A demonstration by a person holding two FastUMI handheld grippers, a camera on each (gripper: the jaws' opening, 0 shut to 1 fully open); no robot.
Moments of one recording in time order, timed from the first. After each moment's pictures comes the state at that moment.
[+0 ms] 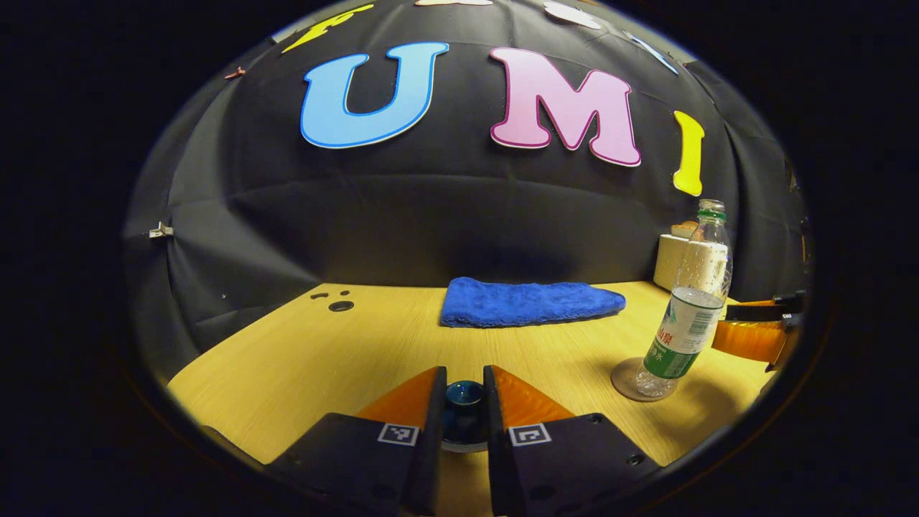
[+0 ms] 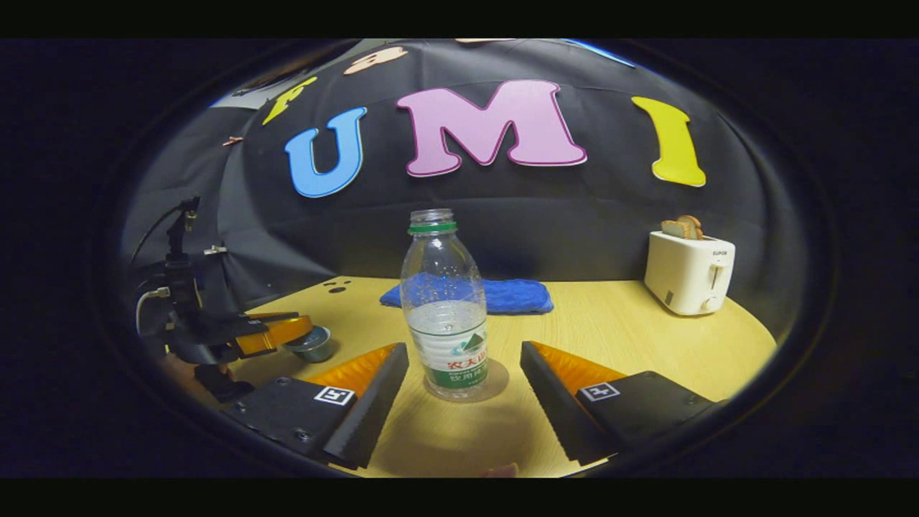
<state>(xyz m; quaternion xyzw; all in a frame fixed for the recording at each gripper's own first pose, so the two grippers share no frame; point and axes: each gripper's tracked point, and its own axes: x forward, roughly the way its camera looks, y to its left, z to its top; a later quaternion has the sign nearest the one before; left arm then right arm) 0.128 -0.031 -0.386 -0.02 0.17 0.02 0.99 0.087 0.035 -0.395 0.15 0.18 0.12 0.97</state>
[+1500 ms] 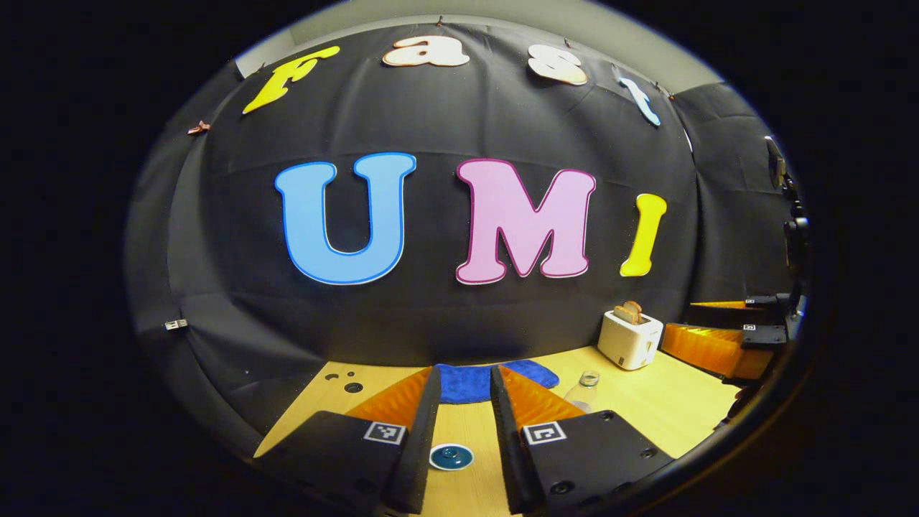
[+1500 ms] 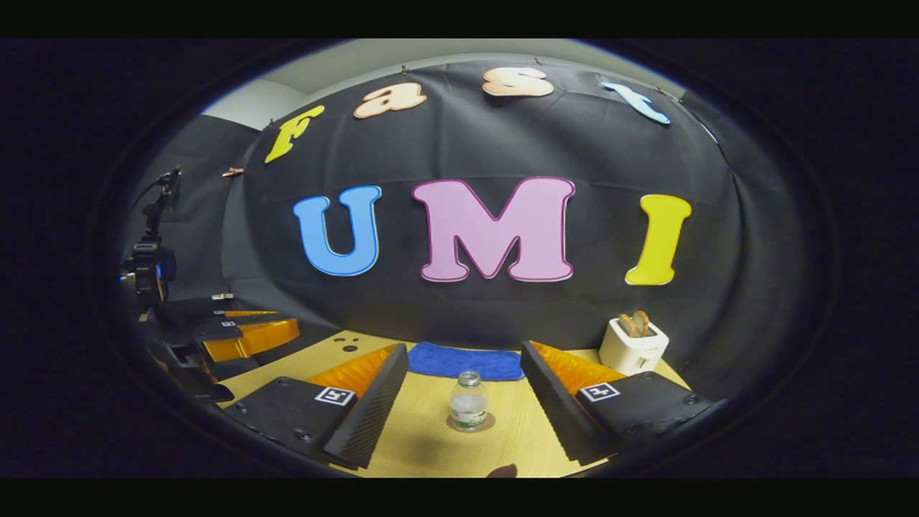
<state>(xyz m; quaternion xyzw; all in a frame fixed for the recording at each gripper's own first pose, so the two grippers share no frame) 0.053 -0.043 -0.092 -0.01 0.10 -0.04 0.99 0.039 -0.008 -0.130 0.12 0.09 0.07 0.99</state>
